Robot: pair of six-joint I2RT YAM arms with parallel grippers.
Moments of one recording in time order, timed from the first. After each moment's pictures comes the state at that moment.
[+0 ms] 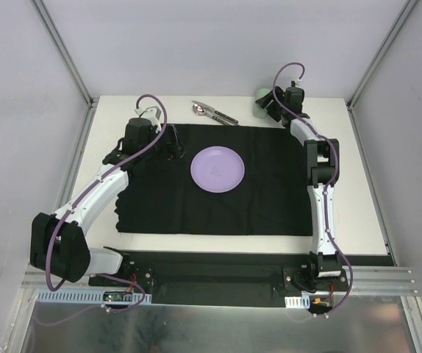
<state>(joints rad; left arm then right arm) -0.32 1.32 1.01 -0.25 0.12 -0.44 0.10 2.66 2.20 0.03 -0.23 0.77</state>
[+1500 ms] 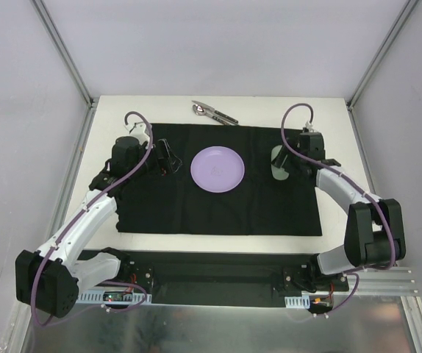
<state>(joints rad) -0.32 1.07 0.82 -0.25 0.18 -0.49 0.17 1.48 0.94 -0.20 -0.04 0.53</state>
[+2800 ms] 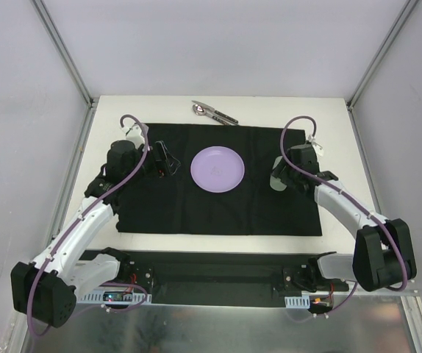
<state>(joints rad) -0.32 0.99 0.79 -0.26 0.18 -0.49 0.30 1.30 0.78 -0.30 0.14 0.71</state>
